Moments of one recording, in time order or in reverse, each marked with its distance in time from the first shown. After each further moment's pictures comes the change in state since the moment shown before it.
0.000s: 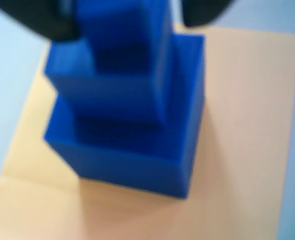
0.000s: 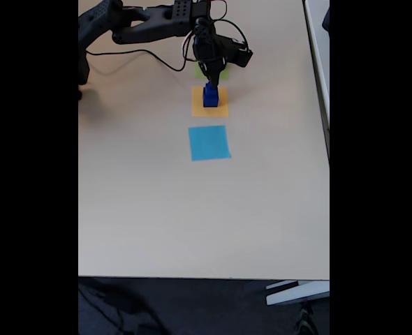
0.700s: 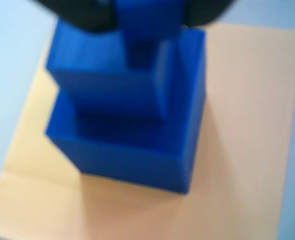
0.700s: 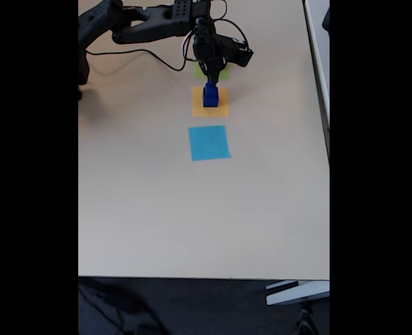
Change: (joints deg) arm 0.0 0.0 0.0 -0.4 -0.3
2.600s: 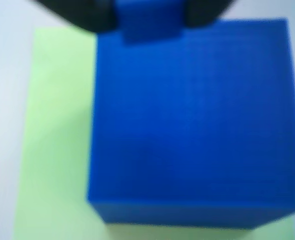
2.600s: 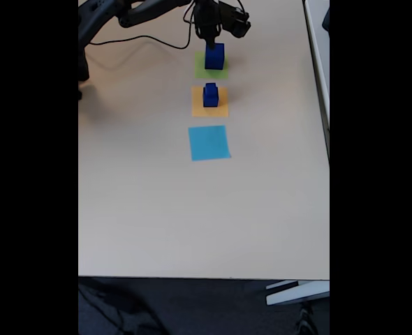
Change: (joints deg) arm -16.3 -1.6 -3.8 -1.7 31.9
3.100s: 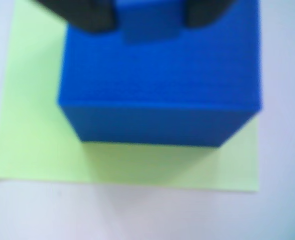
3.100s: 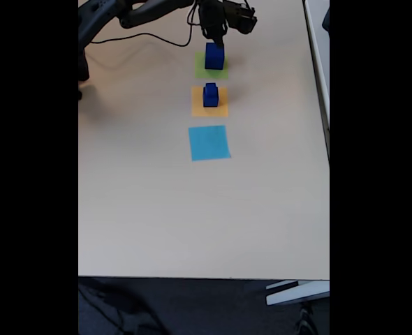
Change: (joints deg) arm -1.0 -1.8 0.0 -7.2 -0.1
